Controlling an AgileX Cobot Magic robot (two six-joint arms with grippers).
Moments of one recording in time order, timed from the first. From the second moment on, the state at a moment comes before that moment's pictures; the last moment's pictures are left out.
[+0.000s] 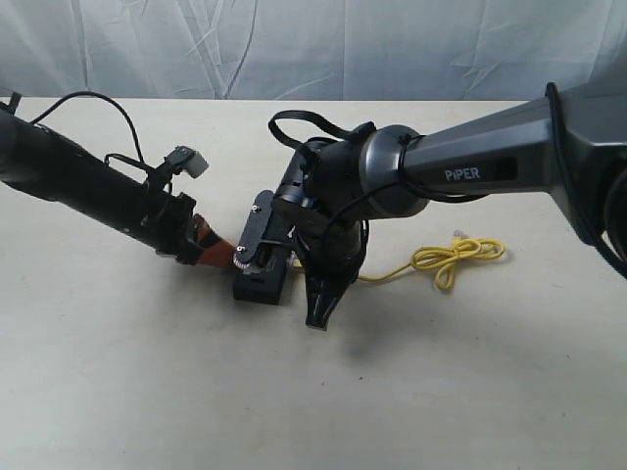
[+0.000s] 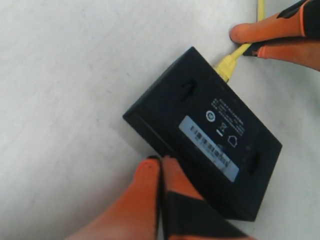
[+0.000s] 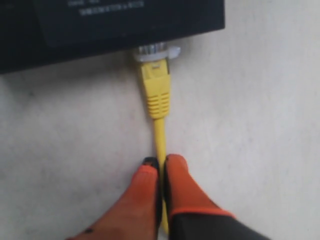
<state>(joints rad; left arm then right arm) -0.13 2.22 -1.20 -1.15 0.96 1.64 0.83 2.13 -1.35 -0.48 0.76 -0.19</state>
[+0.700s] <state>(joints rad) -0.13 2.23 -1.20 -1.18 0.98 1.73 0.83 2.13 -1.35 -0.49 0.73 -0.23</state>
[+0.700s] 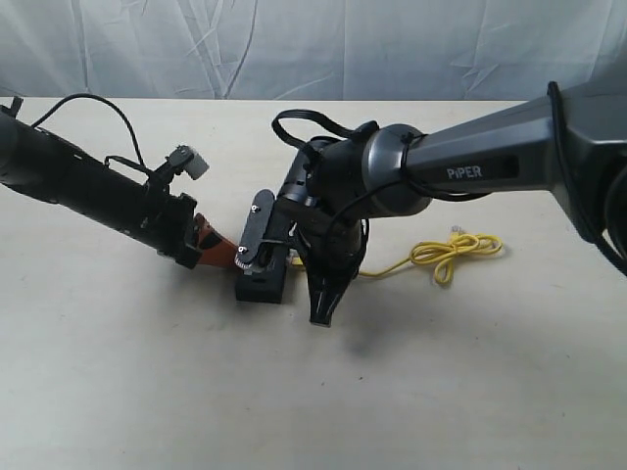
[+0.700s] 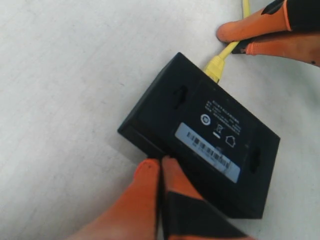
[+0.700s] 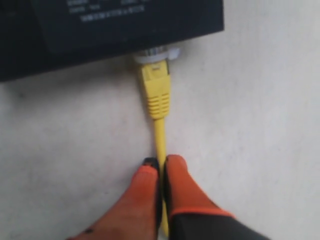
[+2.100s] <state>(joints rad) -0.13 2.23 -1.20 -1.18 0.97 1.68 0.82 2.10 -1.35 -0.46 0.73 -0.27</state>
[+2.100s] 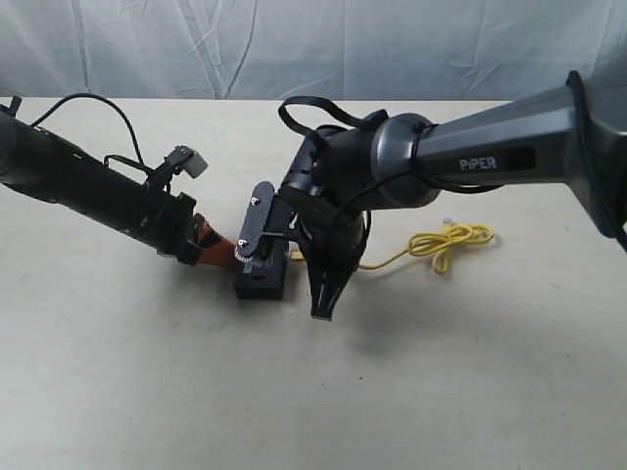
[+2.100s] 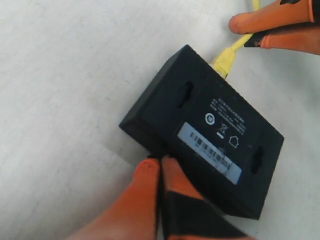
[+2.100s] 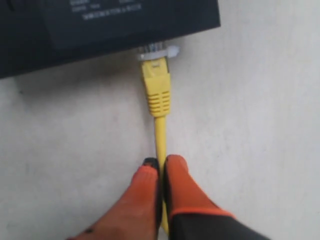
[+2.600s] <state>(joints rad) -0.13 2.23 -1.20 -1.18 0.97 1.68 0.83 2.11 -1.35 -0.44 0.68 -0.26</state>
